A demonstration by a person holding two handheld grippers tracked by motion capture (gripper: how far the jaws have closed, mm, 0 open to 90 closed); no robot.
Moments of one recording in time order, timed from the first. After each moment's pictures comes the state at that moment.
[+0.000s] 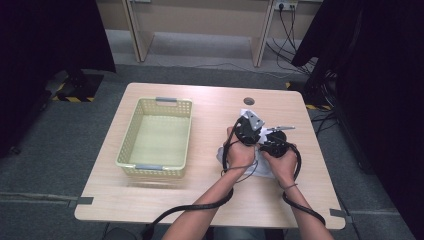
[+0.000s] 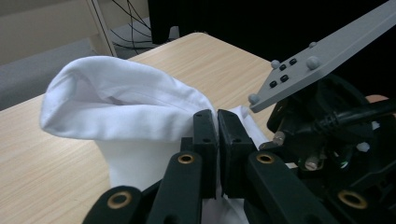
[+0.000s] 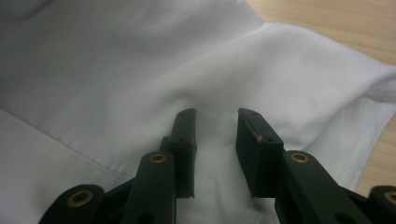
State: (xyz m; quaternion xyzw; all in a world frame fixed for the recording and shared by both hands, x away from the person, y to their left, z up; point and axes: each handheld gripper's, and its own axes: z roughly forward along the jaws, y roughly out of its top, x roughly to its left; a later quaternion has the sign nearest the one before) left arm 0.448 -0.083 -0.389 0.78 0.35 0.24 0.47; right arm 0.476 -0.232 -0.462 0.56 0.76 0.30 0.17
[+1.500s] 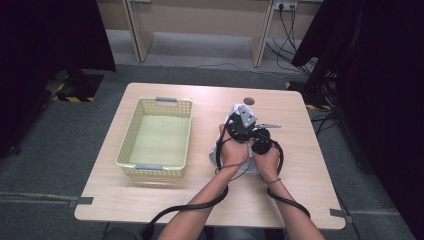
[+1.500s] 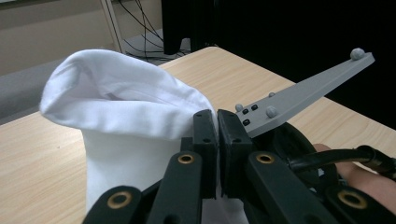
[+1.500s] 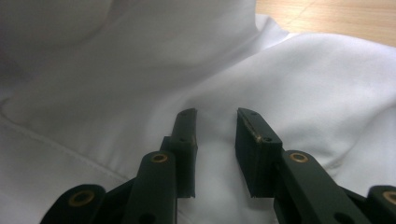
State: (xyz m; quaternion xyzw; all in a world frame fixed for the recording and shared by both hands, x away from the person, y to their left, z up) left arm 0.447 -0.062 -0.378 0.75 0.36 0.26 0.48; right arm 0.490 -0.189 -0.474 0.52 0.75 0.39 0.11
